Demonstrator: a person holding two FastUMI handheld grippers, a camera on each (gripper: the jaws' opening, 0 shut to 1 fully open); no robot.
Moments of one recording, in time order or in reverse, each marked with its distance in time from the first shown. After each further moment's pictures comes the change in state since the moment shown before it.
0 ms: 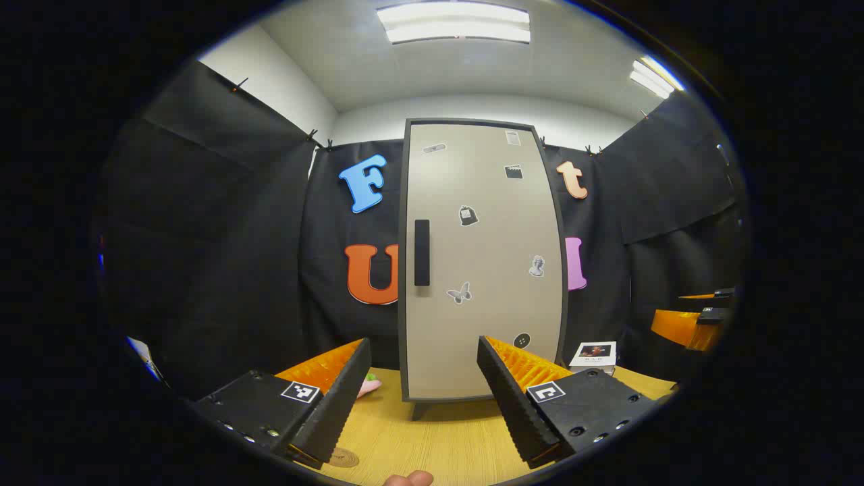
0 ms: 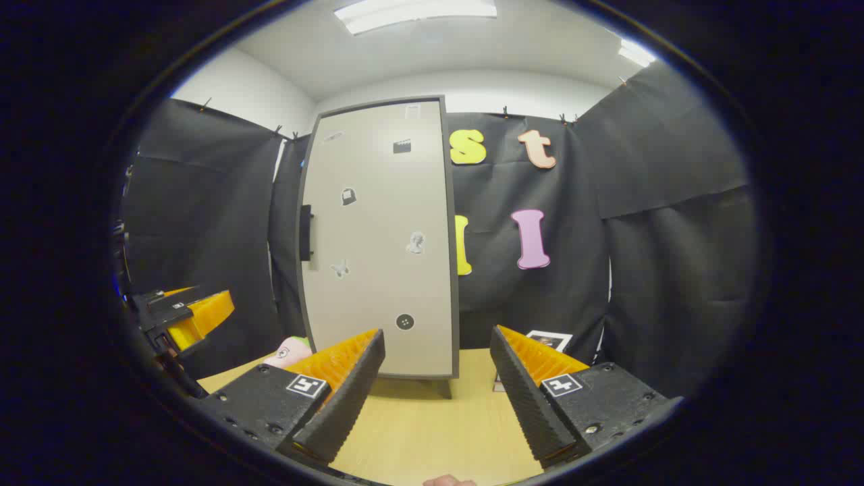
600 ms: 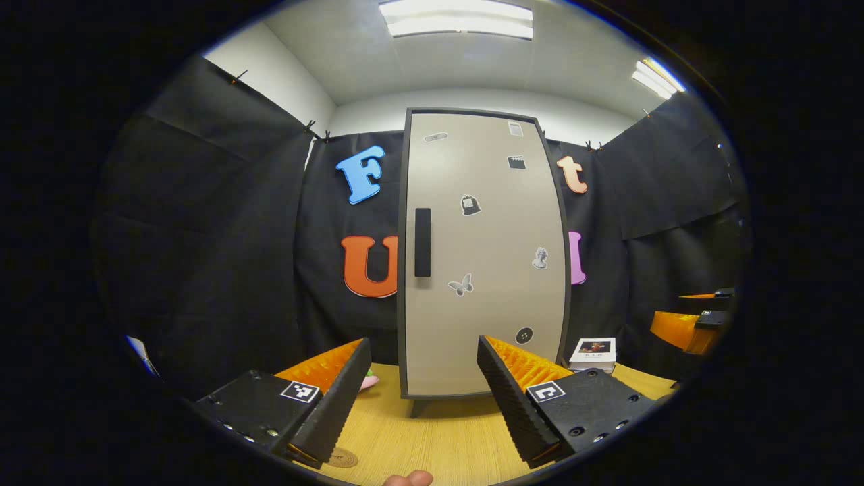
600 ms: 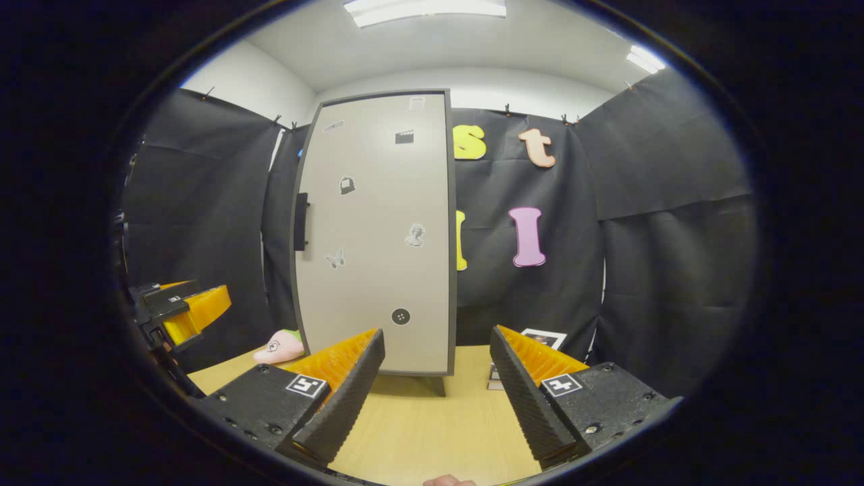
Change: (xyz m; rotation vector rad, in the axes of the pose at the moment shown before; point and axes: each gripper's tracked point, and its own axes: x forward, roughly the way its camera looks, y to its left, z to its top) left arm 0.013 0.007 -0.013 -0.004 0.026 -0.002; right arm 0.012 0.008 -0.009 -0.033 0.028 -0.024
